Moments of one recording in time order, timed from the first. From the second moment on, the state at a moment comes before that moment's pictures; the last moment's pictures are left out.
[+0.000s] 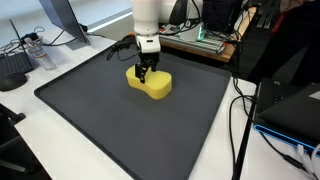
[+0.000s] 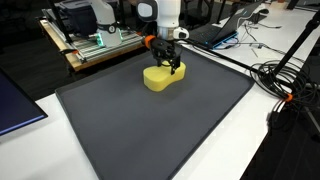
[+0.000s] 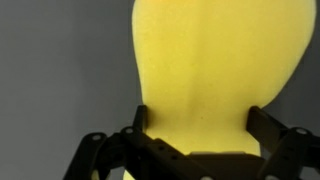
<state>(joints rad) -0.04 0.34 0.10 -2.33 -0.29 2.75 -1.33</state>
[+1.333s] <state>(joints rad) -0.06 0.36 0.12 -2.26 -0.17 2.64 -1.37</state>
